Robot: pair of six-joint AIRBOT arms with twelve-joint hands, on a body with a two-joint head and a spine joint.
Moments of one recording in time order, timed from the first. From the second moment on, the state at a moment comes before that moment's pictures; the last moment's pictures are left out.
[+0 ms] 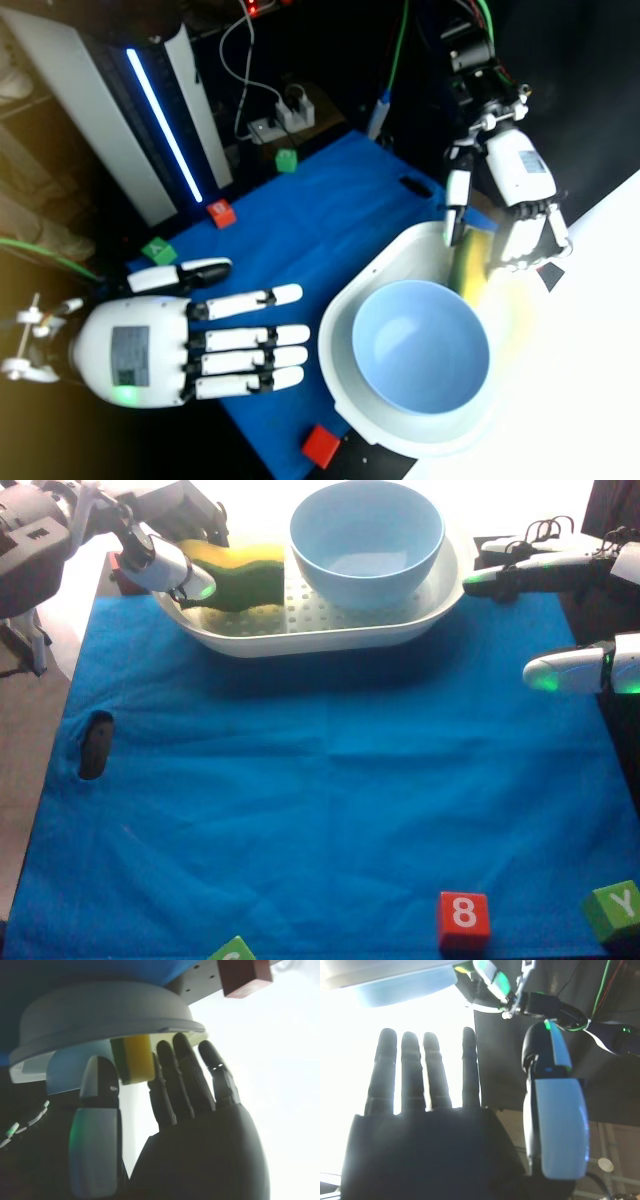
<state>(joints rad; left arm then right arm) 0.46 -1.32 1.74 0.18 -0.23 0.61 -0.91 -1.18 1.64 -0.34 1.06 0.08</state>
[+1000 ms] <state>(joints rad) 0.68 -0.82 1.21 0.25 -0.84 0.48 -0.91 -1.18 1.63 -0.34 1.06 0.11</state>
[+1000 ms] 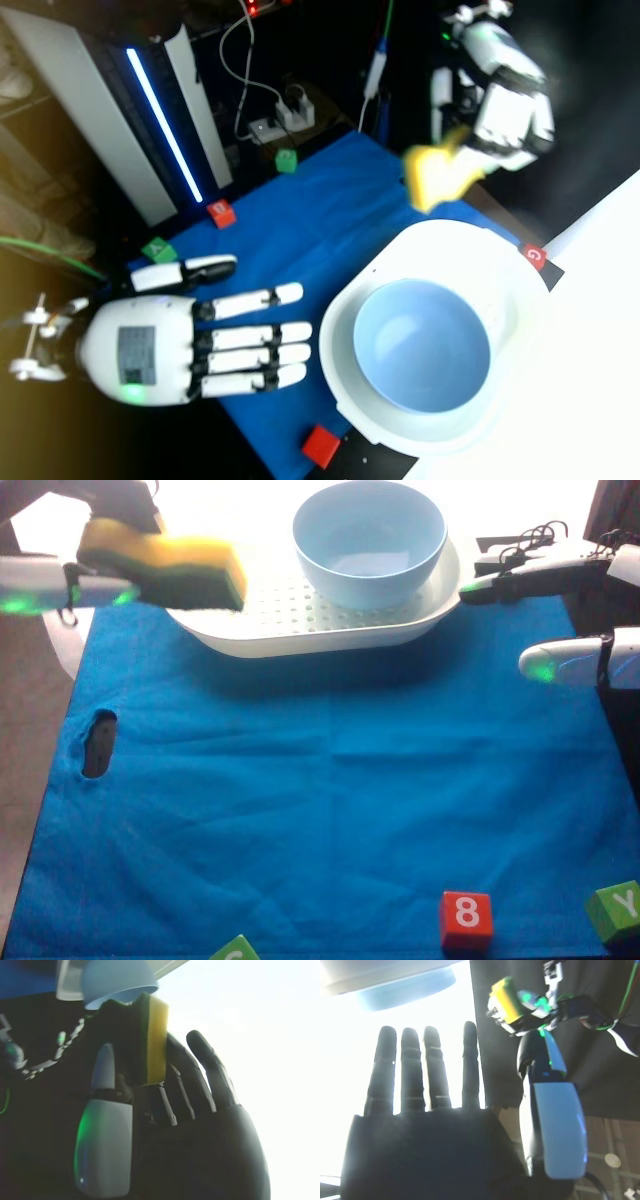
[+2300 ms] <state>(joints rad) 0.85 -0.96 1.26 0.44 -0.67 0.24 -0.91 -1.18 1.63 -0.33 1.06 0.11</state>
